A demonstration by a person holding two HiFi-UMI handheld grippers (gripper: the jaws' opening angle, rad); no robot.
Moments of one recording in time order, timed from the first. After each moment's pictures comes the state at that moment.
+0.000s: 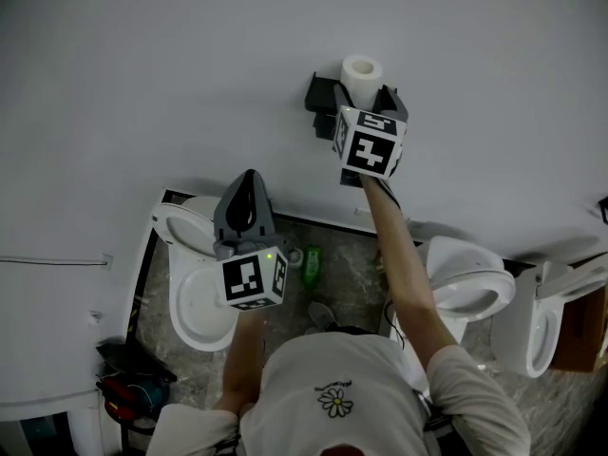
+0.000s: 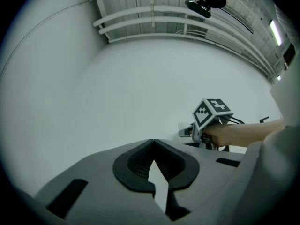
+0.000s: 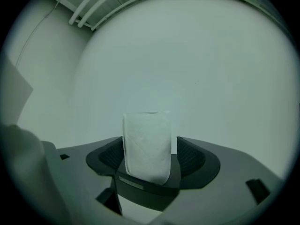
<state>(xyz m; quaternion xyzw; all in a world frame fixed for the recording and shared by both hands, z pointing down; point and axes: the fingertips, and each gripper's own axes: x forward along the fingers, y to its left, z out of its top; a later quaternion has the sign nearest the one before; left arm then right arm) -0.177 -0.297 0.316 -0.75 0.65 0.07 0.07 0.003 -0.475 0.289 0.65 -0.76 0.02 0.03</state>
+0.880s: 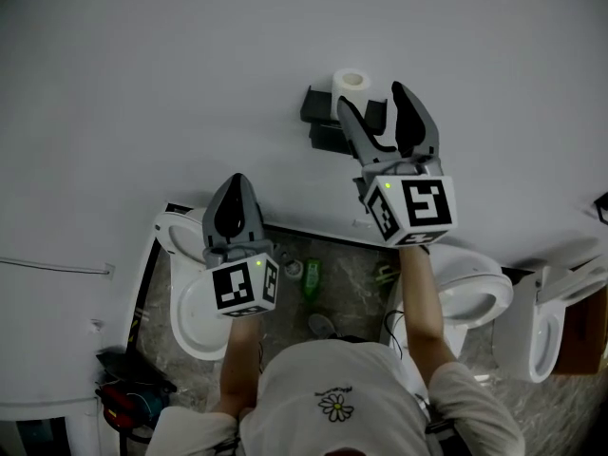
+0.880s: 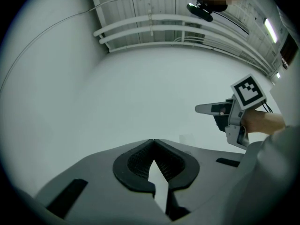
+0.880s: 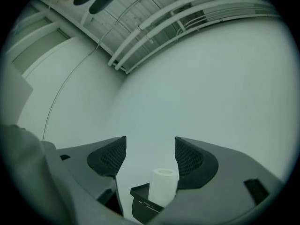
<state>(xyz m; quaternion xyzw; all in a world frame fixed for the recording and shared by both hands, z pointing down) -0.184 -0.273 0.279 -0.74 0.66 0.09 0.10 -0.001 -0.337 0.173 0.51 -0.83 -0.18 -0.12</state>
